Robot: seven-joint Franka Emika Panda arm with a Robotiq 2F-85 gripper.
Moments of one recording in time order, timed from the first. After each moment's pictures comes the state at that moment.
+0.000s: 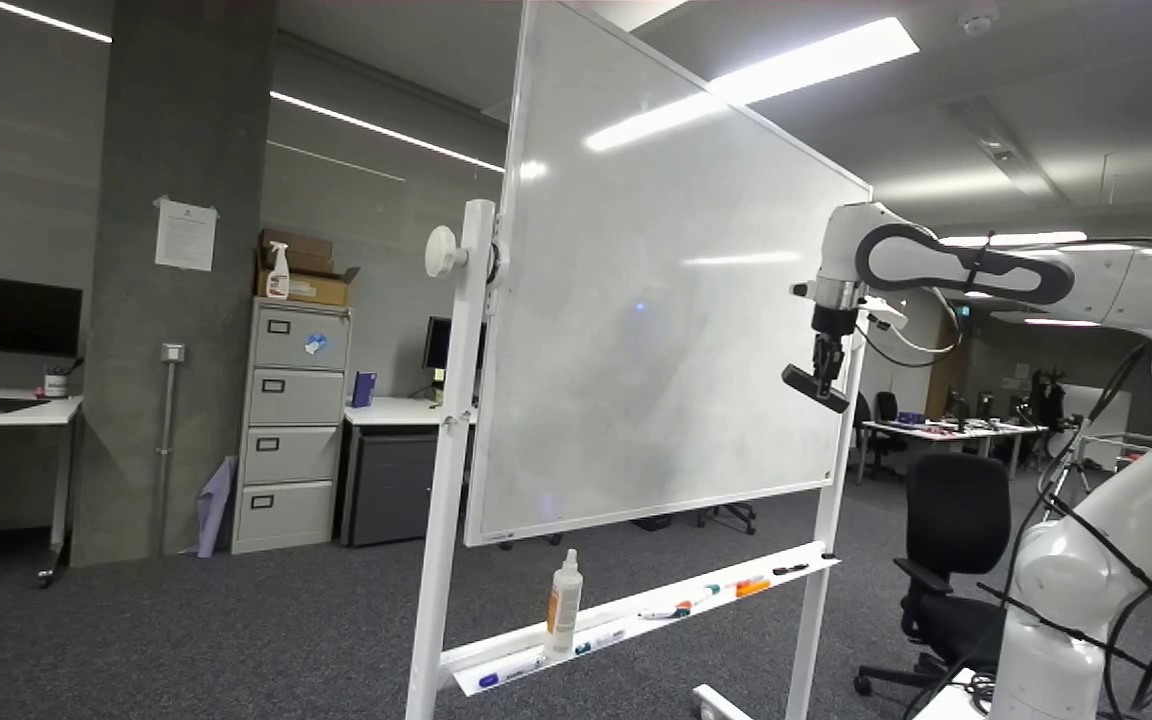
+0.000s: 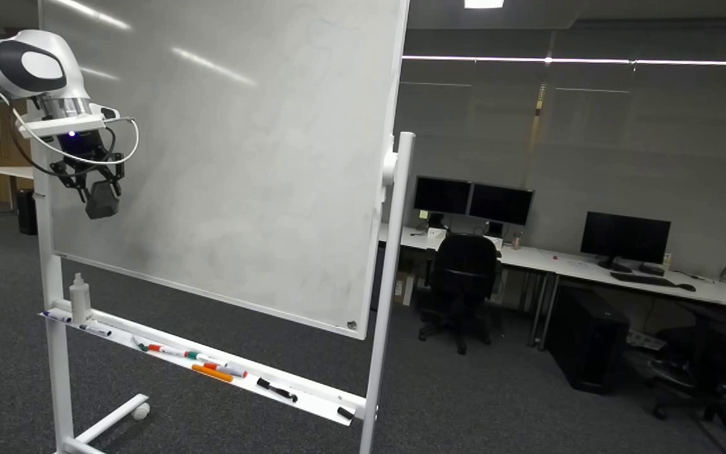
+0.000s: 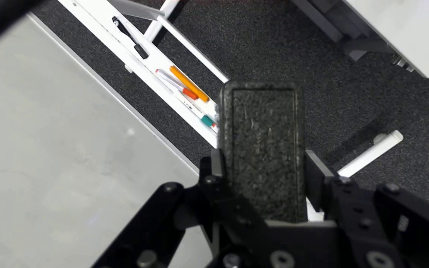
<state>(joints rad) 0.17 -0.60 0.08 -1.99 -0.20 1.53 -0.48</state>
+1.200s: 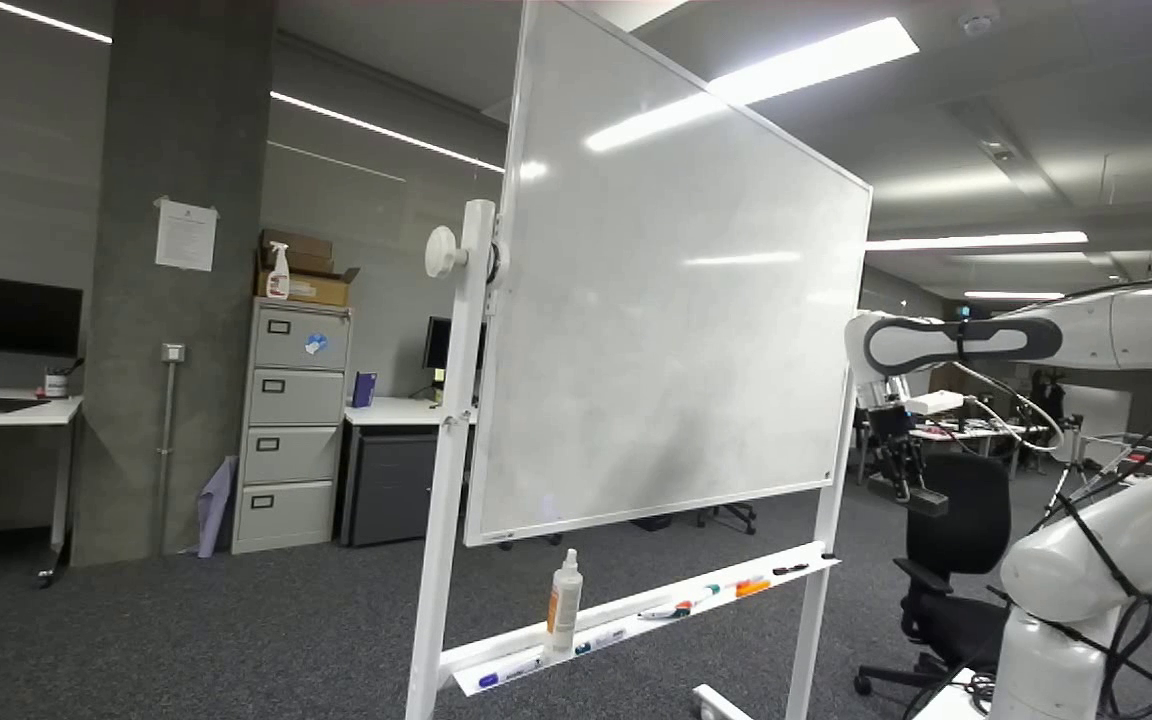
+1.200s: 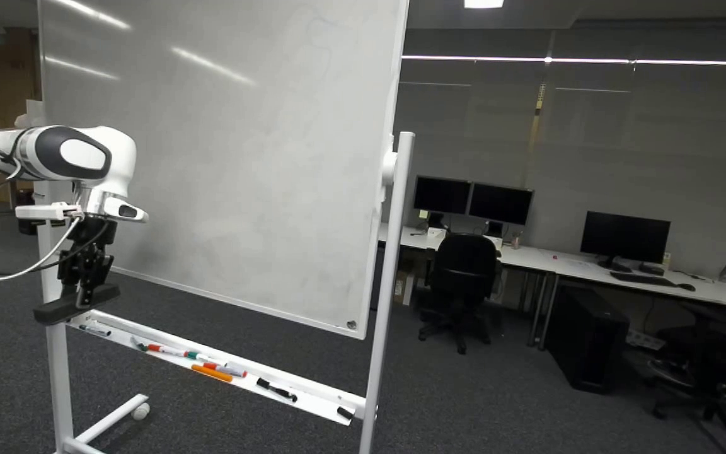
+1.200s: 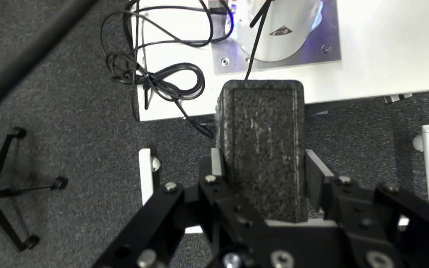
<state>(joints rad) -0.05 -0.73 -0.06 -2.46 -0.17 1.39 0.03</state>
